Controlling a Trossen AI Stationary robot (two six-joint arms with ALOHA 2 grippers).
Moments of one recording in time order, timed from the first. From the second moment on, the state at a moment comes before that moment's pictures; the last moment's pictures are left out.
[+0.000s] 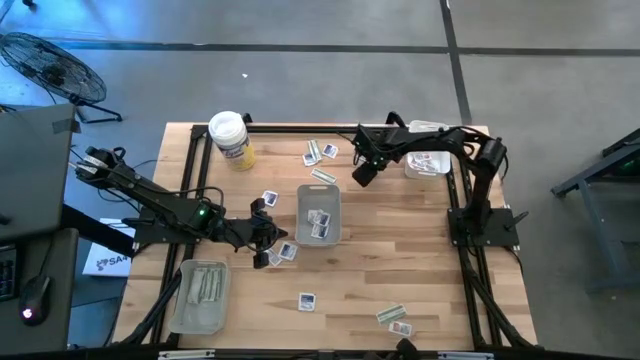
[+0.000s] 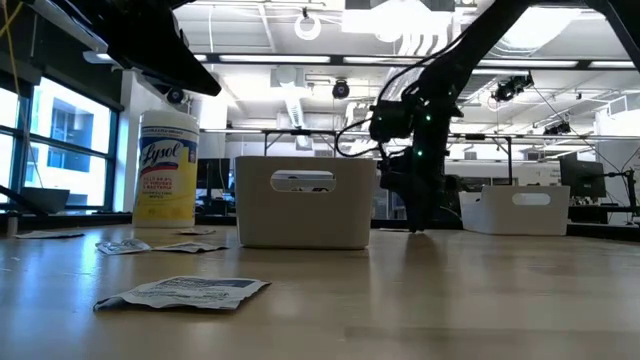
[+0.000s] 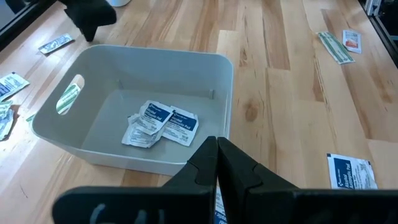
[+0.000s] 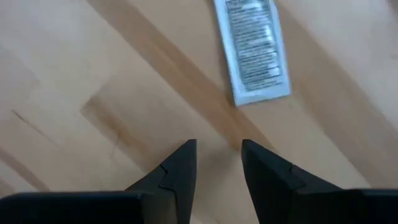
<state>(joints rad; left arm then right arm) -0.40 1.15 0.66 -0.11 -0.45 -0.32 -0.57 1.87 1.13 -0.57 0.10 0.21</state>
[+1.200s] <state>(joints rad) -0.40 1.15 0.66 -0.11 -0.43 -0.32 -0.28 1.83 1.11 -0.78 0.10 -0.03</state>
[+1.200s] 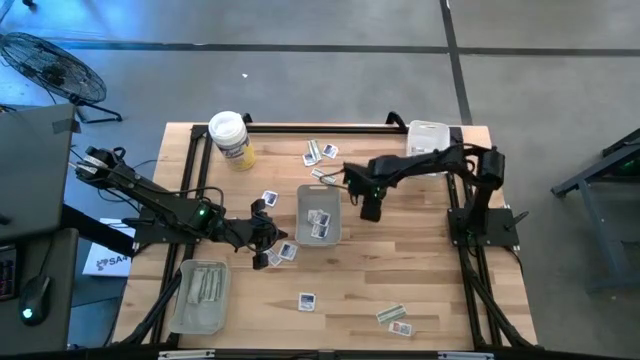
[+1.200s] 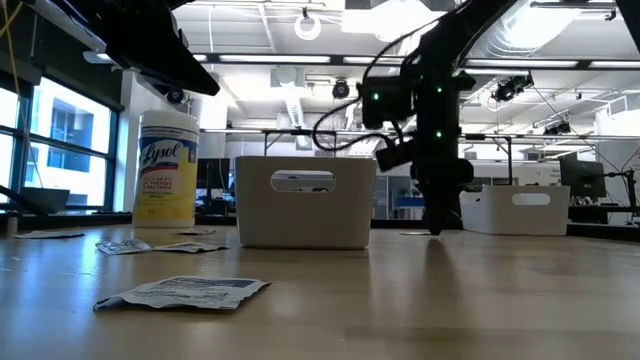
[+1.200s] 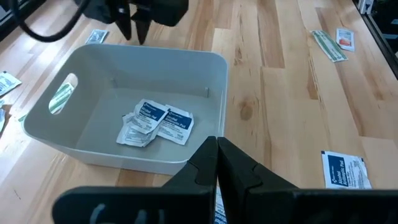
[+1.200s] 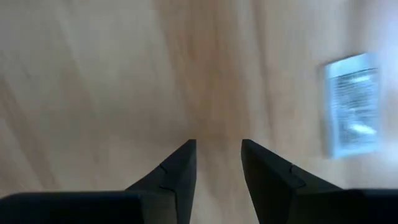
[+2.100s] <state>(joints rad) -0.40 1.15 0.66 -0.11 -0.43 -0.32 -0.38 1.89 1.12 -0.58 0.22 0.21</state>
